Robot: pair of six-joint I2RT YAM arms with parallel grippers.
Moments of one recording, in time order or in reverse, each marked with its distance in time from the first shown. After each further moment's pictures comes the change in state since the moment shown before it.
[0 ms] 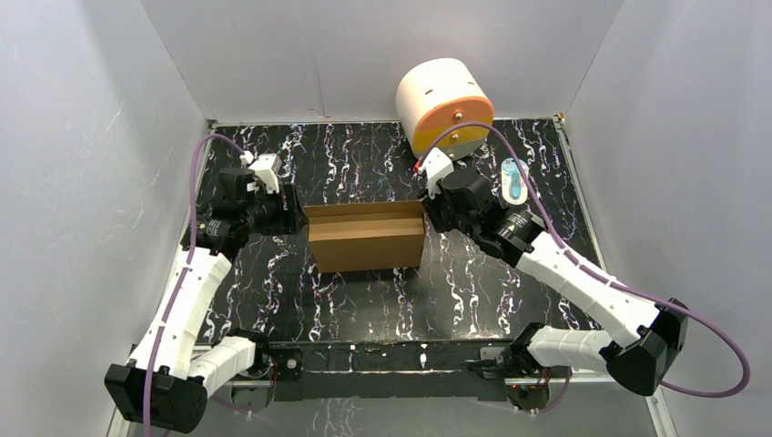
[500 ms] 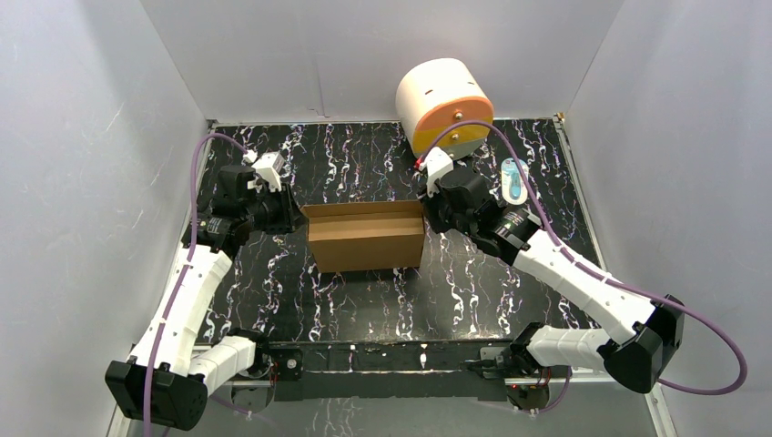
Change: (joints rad) left arm 0.000 0.015 0.011 0.007 0.089 -0.039; right arm -0.006 0.019 0.000 0.011 -0.035 0.090
